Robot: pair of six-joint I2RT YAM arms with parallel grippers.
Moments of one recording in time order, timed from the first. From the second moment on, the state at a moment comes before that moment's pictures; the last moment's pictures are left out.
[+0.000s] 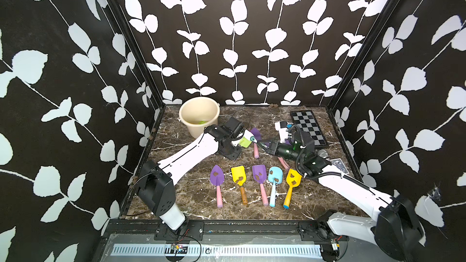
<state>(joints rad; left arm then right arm) -0.72 1.59 1.40 -1.02 0.00 -0.08 0.59 1.23 0.75 0.24 -0.49 0.88</state>
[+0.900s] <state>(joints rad) -0.72 1.48 1.39 -1.05 -0.08 -0.04 0.39 1.11 0.72 0.14 -0.41 0.79</state>
